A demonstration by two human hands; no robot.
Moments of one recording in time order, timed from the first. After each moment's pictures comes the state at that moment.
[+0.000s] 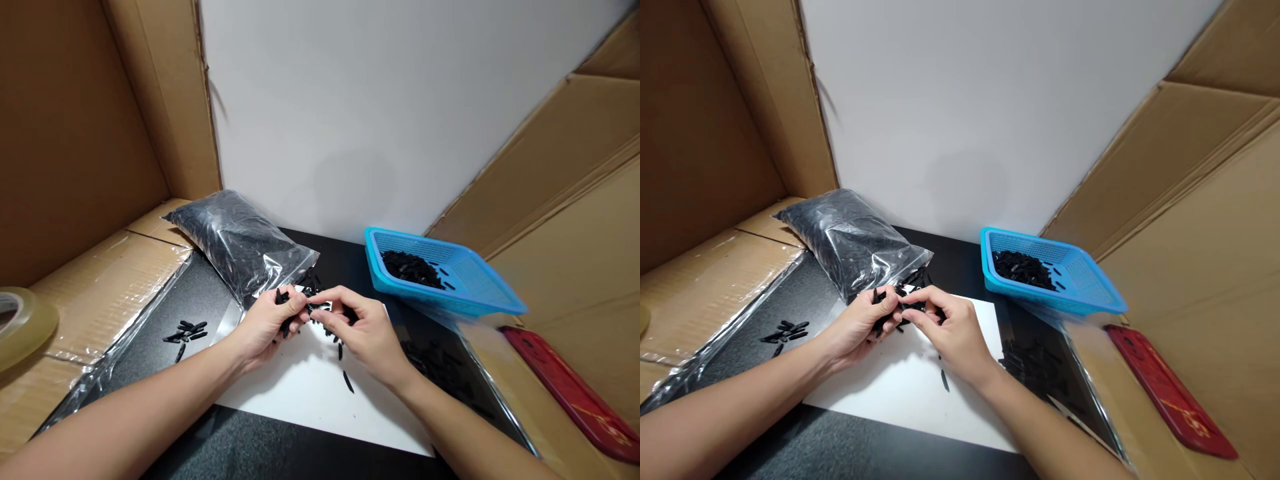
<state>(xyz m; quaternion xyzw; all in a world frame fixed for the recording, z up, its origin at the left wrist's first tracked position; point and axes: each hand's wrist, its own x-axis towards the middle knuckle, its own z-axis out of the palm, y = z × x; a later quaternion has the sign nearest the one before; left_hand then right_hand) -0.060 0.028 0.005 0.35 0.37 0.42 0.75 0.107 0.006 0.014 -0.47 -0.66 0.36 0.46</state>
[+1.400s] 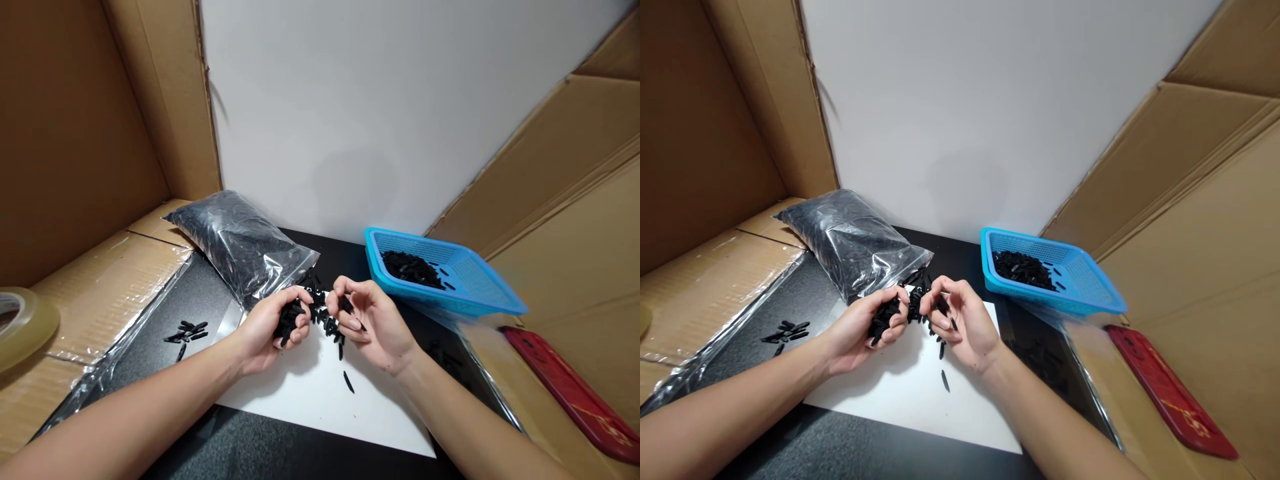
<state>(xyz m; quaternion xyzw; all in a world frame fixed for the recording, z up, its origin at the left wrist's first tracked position) -0.061 0.025 0.016 0.30 0.37 0.34 0.81 0.113 0.019 0.020 -0.36 -0.35 0.72 0.48</state>
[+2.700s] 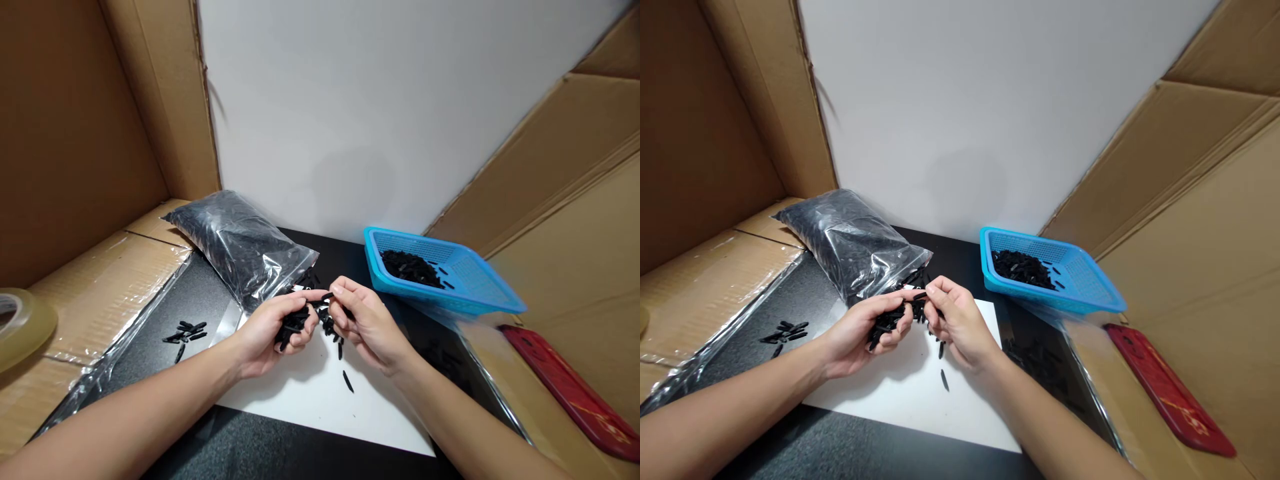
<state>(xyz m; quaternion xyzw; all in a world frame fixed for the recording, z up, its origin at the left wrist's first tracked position) -0.063 0.023 0.012 0.30 0.31 0.33 0.84 0.108 0.017 0.011 -0.41 -0.42 0.65 0.48</state>
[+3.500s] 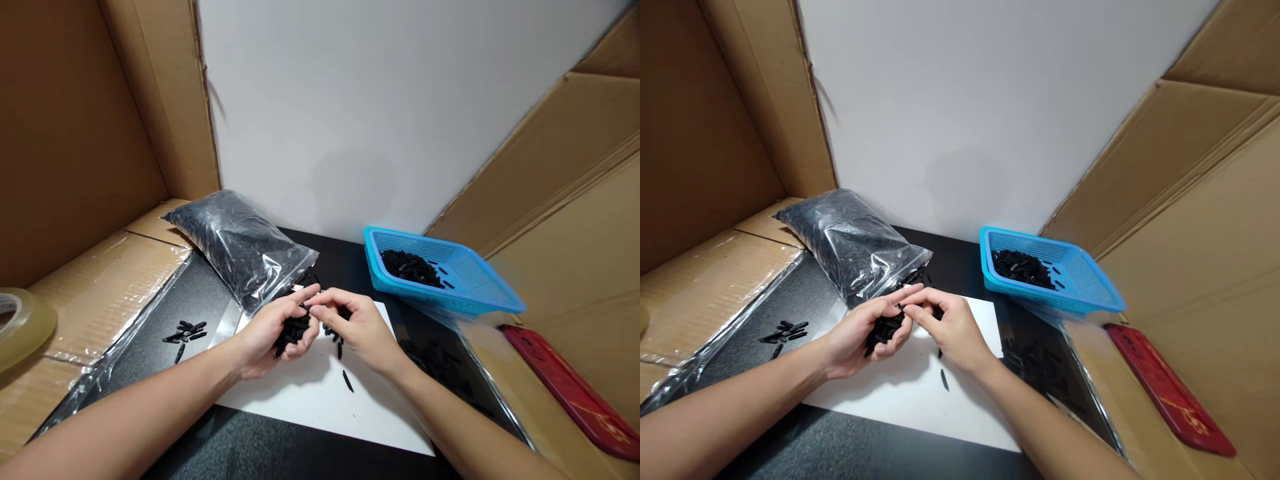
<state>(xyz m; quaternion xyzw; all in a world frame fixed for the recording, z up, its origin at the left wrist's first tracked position) -0.062 0.021 0.014 0.35 0.31 0.30 0.83 0.110 0.015 0.006 -0.45 -0.65 0.43 0.44</state>
